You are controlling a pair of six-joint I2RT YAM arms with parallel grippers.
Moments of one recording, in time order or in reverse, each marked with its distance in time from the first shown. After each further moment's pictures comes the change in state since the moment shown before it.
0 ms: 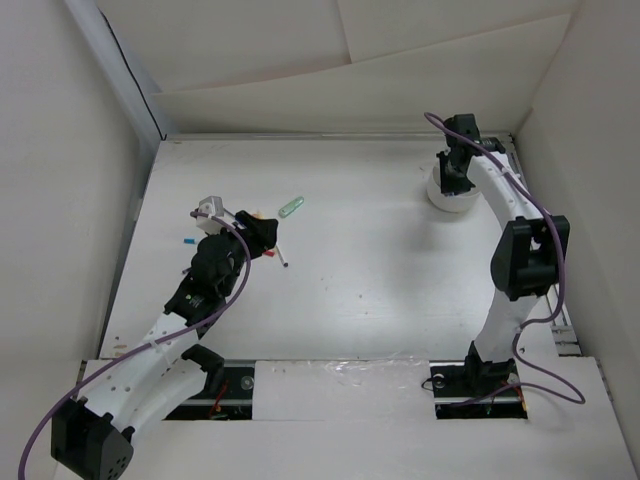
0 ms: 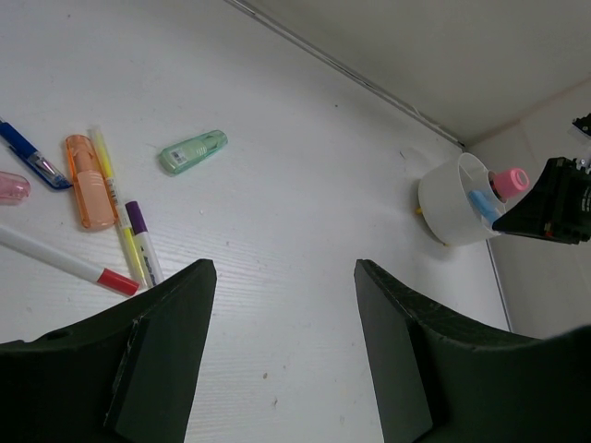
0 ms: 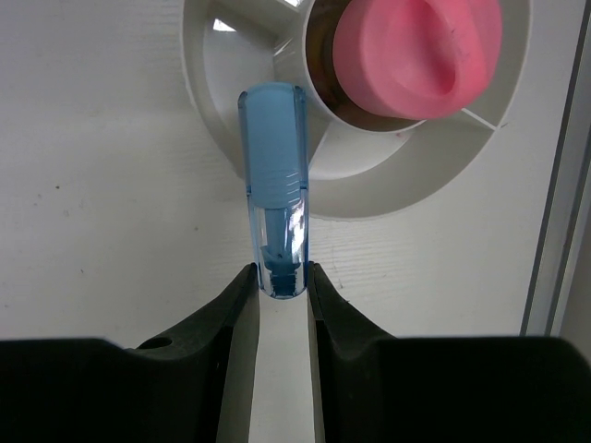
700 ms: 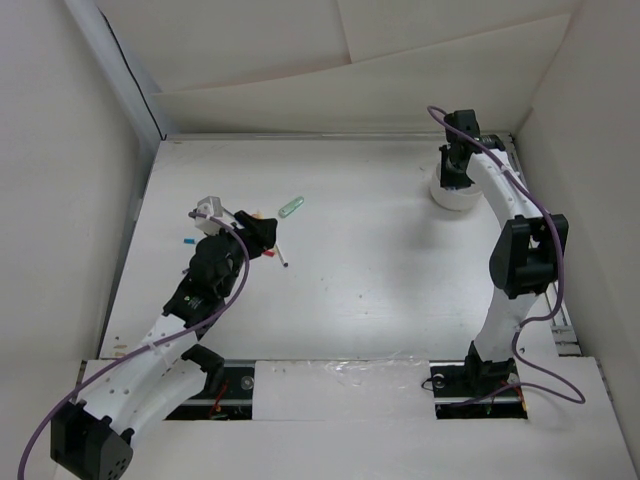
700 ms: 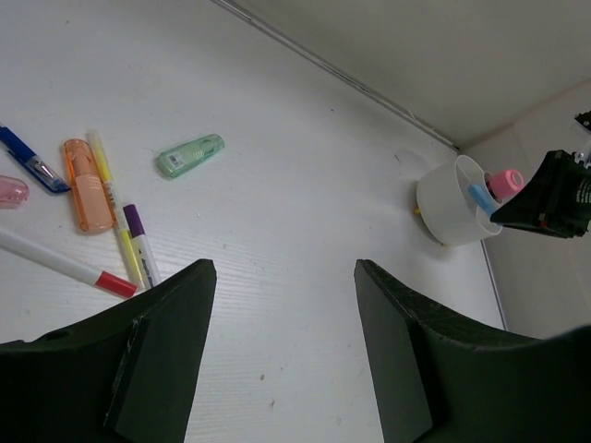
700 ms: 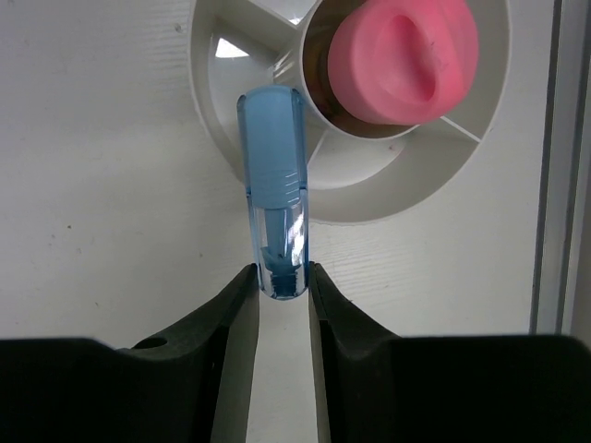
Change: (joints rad) left arm 0.000 -0.012 0.000 -0.001 -0.001 0.000; right arm 0.001 0.020 0.040 0.012 0.046 0.064
